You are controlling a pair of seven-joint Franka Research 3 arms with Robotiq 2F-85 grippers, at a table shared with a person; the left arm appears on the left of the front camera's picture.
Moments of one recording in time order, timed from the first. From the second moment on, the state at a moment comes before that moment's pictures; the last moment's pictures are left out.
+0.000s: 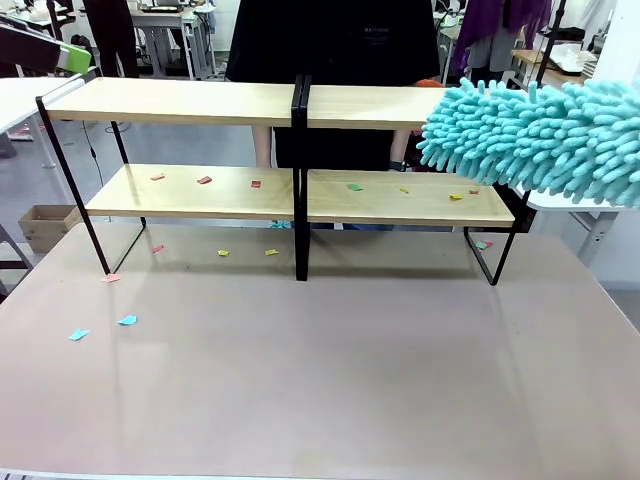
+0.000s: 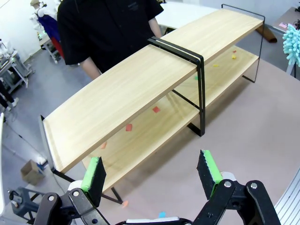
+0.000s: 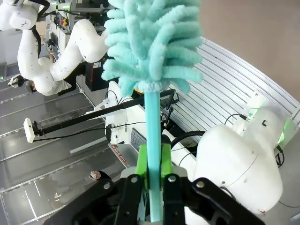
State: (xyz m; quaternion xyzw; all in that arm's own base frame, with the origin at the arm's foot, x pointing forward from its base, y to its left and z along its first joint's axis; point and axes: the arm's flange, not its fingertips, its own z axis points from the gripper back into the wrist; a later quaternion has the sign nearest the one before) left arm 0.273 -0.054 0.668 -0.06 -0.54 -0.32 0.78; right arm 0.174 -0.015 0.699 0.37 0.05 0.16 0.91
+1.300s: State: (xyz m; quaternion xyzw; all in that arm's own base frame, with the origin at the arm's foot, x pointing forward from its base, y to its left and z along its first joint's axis) left arm 0.282 -0.225 0.600 -0.04 -0.47 -0.41 0.78; right arm 0.170 -0.062 0.690 0.39 0.04 0.13 0.91
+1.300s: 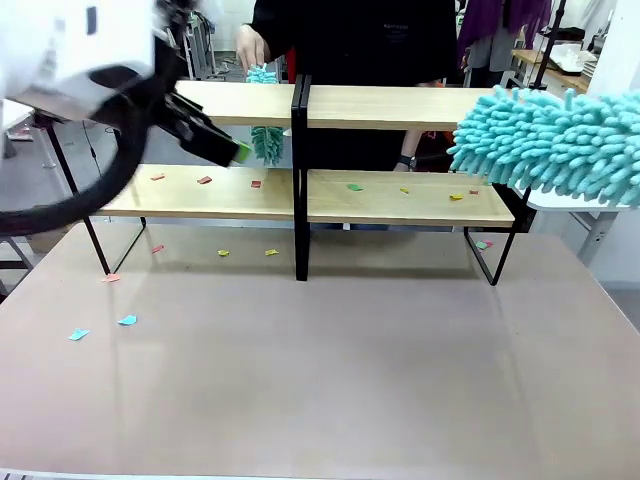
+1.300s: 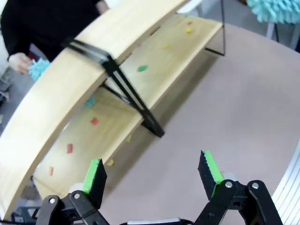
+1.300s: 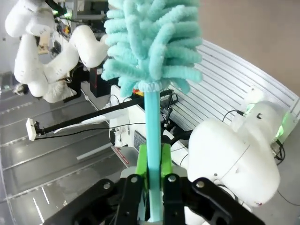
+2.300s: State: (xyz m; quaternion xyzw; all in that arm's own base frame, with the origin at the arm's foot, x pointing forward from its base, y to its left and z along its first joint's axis) left arm 0.263 -0.259 0.605 -0.05 -0.49 -0.44 0.75; right arm 0.166 -0.082 0.688 0.38 0.04 0.10 0.92
